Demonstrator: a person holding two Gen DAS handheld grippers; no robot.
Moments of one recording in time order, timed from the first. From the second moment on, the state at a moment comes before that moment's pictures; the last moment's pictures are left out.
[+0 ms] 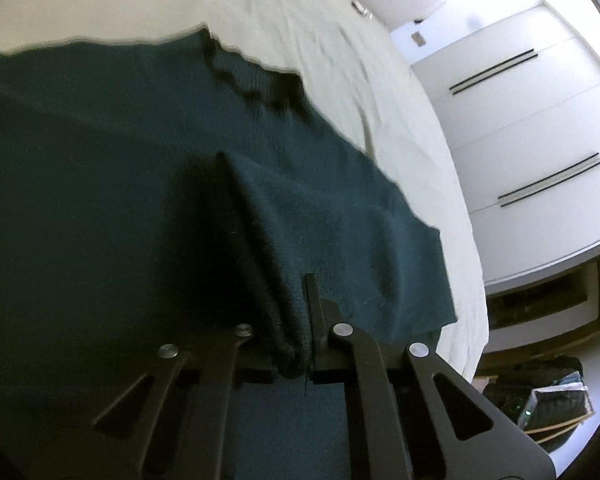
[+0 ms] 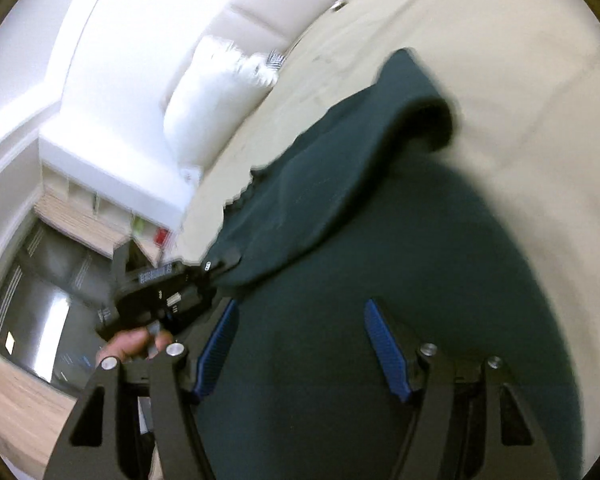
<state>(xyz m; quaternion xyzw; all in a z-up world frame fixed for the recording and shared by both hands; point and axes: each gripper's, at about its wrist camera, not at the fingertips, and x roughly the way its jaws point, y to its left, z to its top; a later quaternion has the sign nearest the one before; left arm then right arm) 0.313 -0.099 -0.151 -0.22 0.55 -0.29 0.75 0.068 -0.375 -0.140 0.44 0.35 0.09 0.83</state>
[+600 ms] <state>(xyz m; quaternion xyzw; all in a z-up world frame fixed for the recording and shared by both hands) 0.310 -0.012 -0.150 -0.21 0.52 -0.22 0.80 0.067 -0.382 -0.145 0.45 0.33 0.06 0.83</state>
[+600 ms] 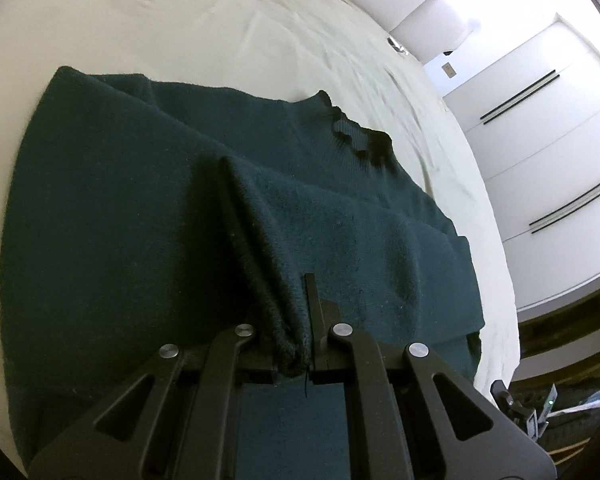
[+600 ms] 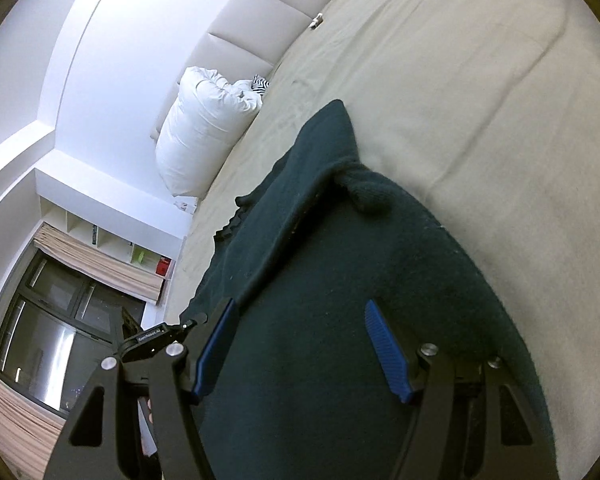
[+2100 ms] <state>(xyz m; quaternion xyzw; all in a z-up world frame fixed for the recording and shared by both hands) 0.299 0.056 -0.186 -0.25 0.49 -0.26 0.79 0.210 -0.429 -0.157 0.47 0.41 0.17 0.77</state>
